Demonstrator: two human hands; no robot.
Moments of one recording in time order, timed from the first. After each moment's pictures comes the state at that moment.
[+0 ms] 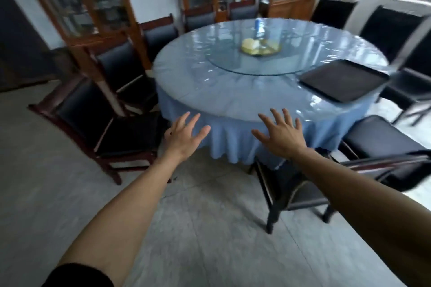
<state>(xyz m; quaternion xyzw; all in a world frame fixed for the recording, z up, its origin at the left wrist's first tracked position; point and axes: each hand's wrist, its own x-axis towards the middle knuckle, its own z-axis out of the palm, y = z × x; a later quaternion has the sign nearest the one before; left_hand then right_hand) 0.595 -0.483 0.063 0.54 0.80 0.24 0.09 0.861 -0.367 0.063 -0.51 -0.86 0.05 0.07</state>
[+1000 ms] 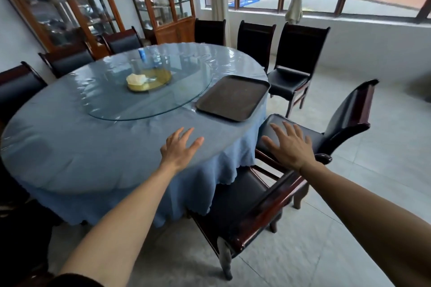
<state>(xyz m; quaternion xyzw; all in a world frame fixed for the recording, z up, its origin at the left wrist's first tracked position) 0.811 -0.139 0.040 0.68 0.69 0.19 0.18 1.134 -0.177 0.048 -0.73 -0.66 0.09 0.13</state>
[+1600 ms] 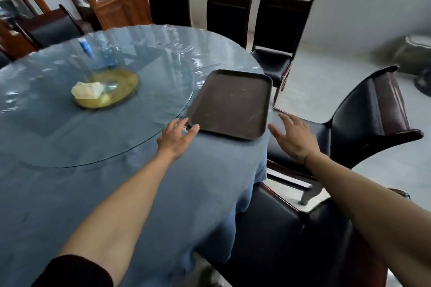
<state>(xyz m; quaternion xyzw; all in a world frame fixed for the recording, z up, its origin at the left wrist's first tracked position) 0.757 0.193 0.001 0.71 0.63 0.14 0.27 1.064 0.075 0.025 -0.82 -0.53 0.14 0.16</state>
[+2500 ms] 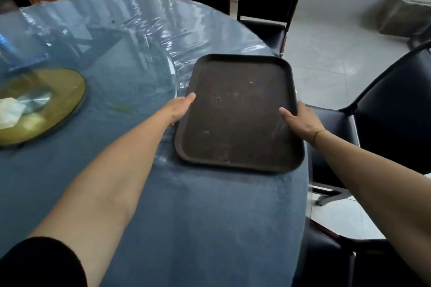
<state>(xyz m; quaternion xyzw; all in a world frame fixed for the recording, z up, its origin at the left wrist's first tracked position) 0.840 0.518 -0.115 0.69 0.58 0.02 0.42 1.124 0.320 -0.127 -0.87 -0.35 0.25 0.25</state>
